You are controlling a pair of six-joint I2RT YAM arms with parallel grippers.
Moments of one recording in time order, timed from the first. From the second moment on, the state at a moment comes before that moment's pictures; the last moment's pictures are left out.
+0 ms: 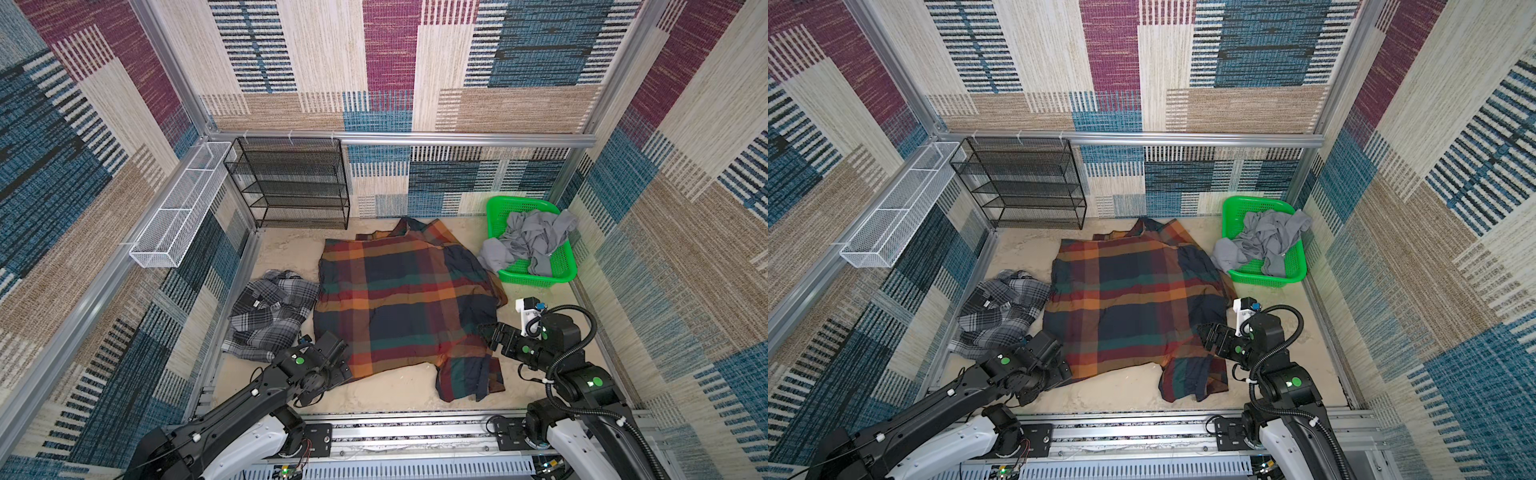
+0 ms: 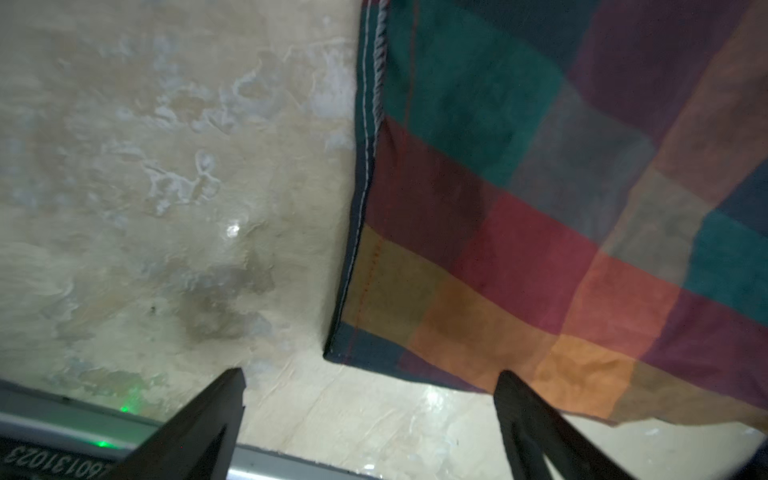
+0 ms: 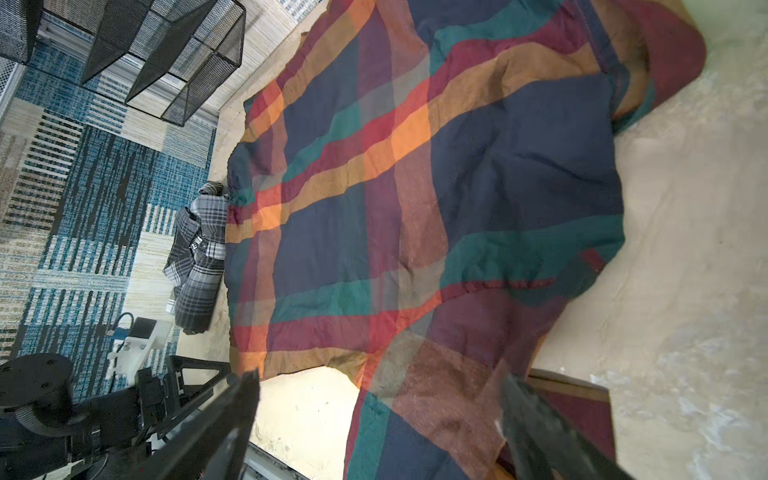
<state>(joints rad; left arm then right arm) -0.69 0.93 0.47 -0.91 -0.10 -1.19 0.23 0.47 0.51 -0.69 -0.34 0.63</state>
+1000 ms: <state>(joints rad) -0.71 1.05 0.38 -0.53 -0.27 -1.23 0.23 0.45 0.70 -0.95 -0.37 0.61</state>
